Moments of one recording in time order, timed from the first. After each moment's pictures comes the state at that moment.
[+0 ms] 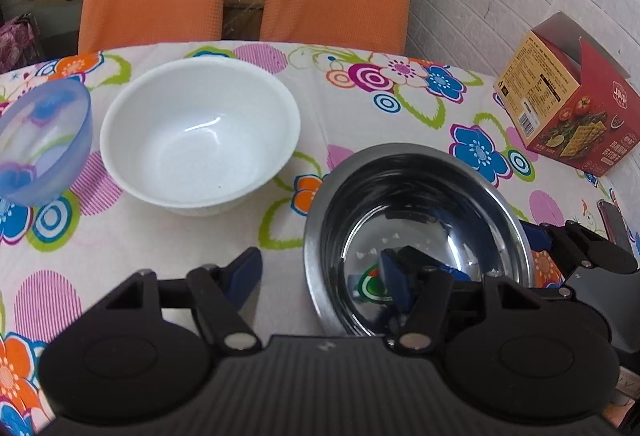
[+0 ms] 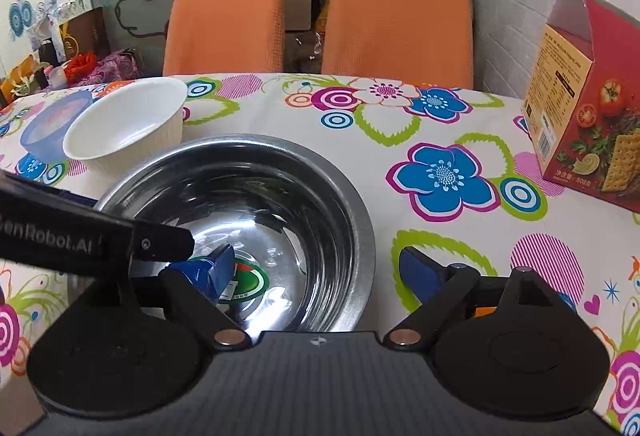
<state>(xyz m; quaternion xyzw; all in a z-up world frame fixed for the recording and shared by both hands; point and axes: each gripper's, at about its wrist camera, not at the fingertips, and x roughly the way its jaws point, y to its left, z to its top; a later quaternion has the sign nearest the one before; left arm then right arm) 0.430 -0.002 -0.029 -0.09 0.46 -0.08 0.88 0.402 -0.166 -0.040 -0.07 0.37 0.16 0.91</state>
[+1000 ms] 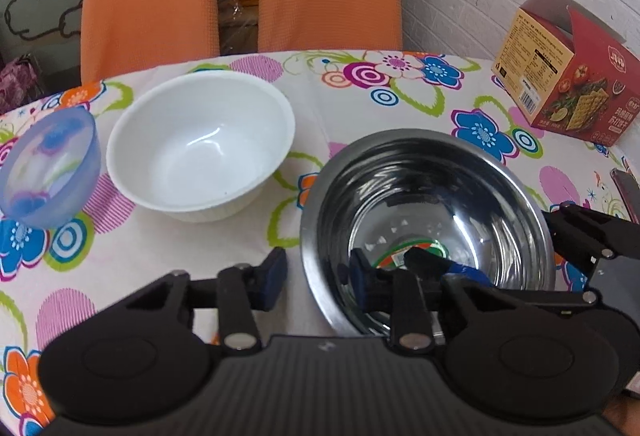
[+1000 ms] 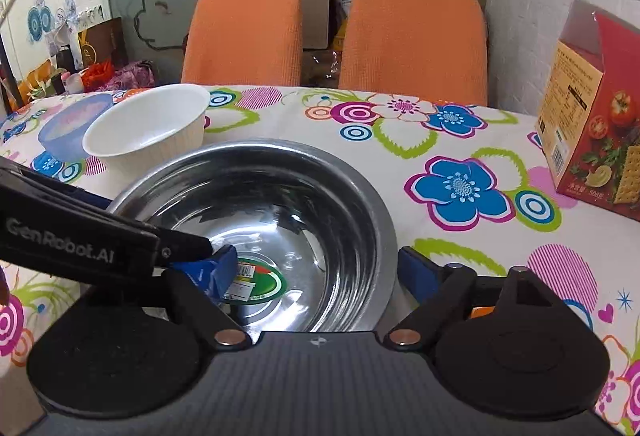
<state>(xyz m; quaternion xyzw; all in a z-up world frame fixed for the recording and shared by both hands) 0.417 -0.011 -0.030 -0.03 0.45 -0.08 0.89 0.390 -0.165 -0.044 -0.07 0.34 0.19 0.92</state>
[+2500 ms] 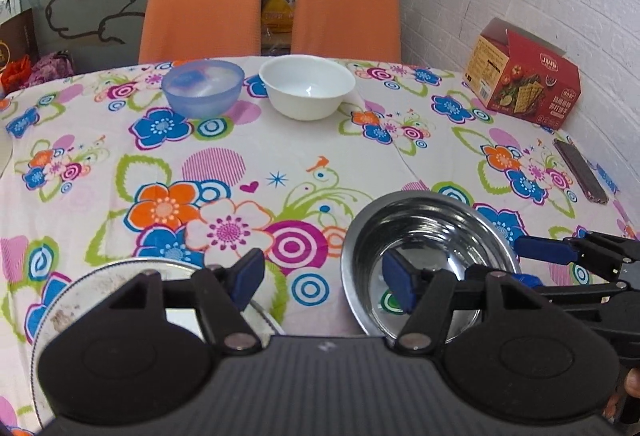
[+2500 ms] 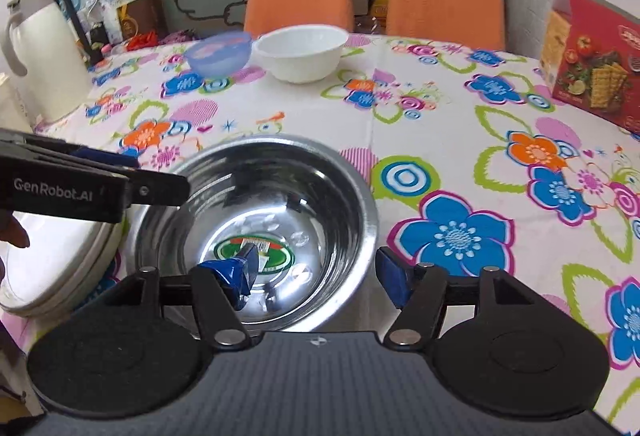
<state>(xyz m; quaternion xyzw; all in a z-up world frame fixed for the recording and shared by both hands) 0.212 0.062 0.017 -0.06 0.39 -0.07 0.92 0.210 -0.135 -0.017 -0.05 0.38 0.20 0.90</state>
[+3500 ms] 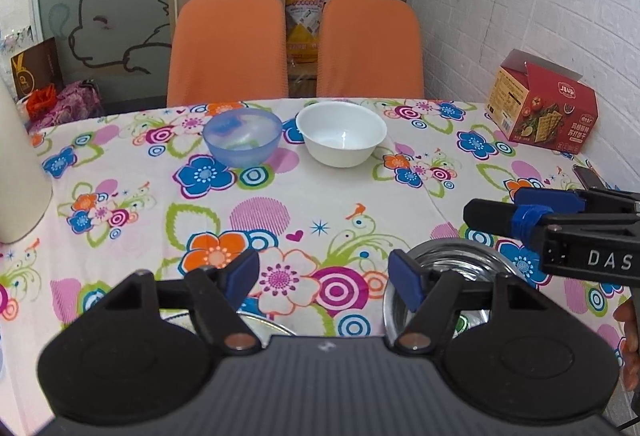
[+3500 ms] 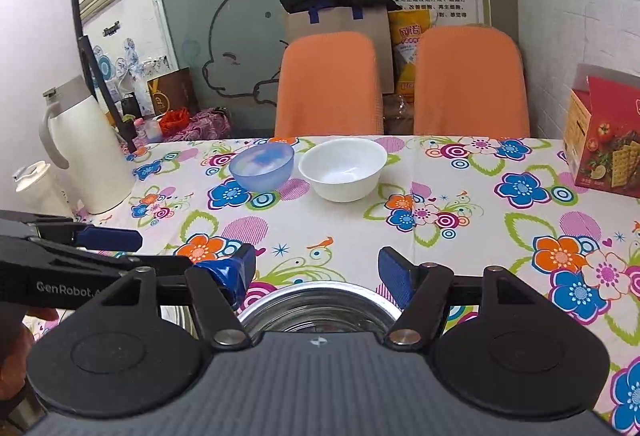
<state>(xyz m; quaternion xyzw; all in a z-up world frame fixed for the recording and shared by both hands) 0.221 0.081 0.051 -0.03 0.37 -0.04 0.93 0.227 -0.113 0.046 0.00 0.30 0.25 0.92</state>
